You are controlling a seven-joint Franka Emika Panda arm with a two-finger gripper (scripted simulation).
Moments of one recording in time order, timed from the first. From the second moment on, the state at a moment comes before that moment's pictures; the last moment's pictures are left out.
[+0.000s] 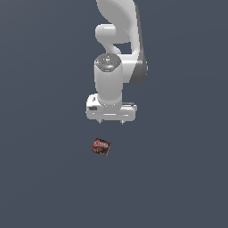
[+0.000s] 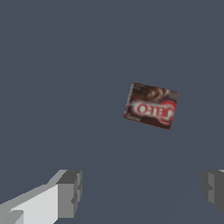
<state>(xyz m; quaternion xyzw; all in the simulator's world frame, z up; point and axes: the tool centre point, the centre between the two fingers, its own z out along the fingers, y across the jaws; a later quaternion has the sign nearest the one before) 0.002 -0.012 0.167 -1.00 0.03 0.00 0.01</state>
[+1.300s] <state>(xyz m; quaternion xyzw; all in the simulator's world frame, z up) 0.016 -0.019 0.175 -1.00 -0.04 -0.02 -0.01</state>
